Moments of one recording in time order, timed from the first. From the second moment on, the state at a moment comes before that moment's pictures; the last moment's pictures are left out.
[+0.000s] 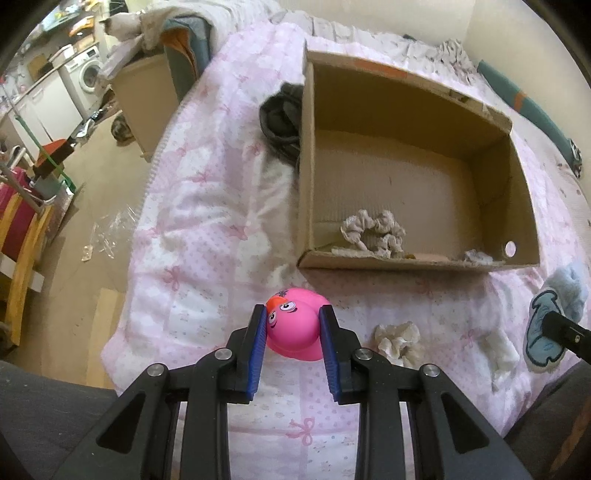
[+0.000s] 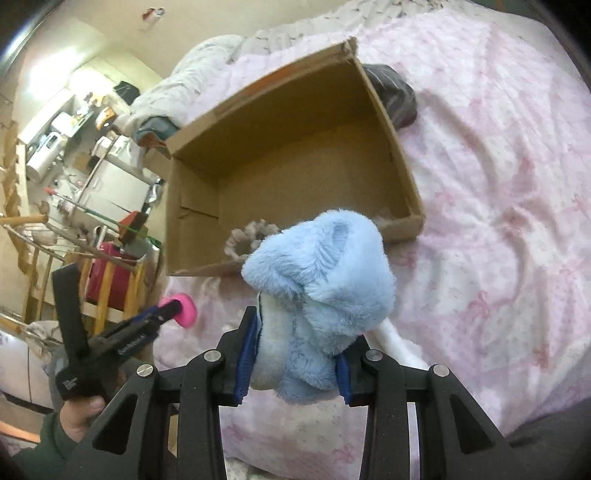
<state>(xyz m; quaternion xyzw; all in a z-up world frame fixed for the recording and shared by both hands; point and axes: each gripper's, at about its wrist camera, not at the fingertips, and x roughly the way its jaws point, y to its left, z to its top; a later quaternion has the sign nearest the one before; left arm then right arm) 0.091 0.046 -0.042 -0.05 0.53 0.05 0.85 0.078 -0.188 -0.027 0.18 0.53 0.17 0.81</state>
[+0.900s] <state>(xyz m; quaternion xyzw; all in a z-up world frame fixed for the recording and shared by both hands) 0.170 -0.005 0.023 -0.01 0.46 0.01 0.89 0.161 -0.207 0.003 0.19 0.46 0.18 0.85</state>
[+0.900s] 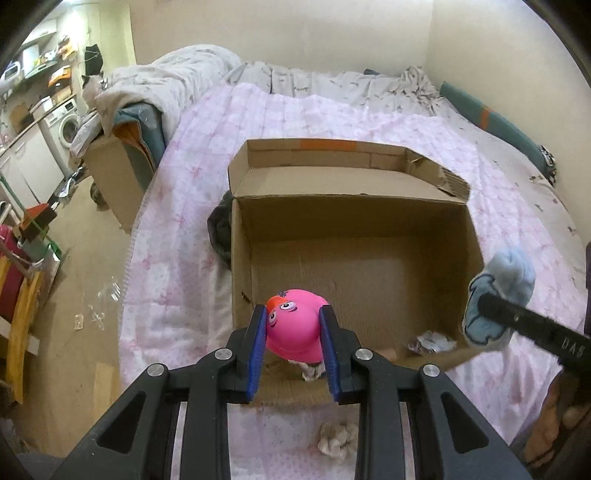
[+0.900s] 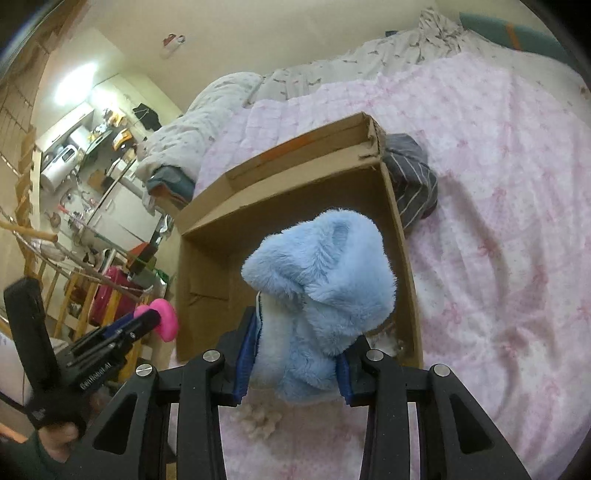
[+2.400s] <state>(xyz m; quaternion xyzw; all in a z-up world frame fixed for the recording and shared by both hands) 0.199 -0.025 -0.030 0.04 0.49 0.03 0.87 0.182 -0.172 -0.056 0.10 0.54 0.15 0.83</state>
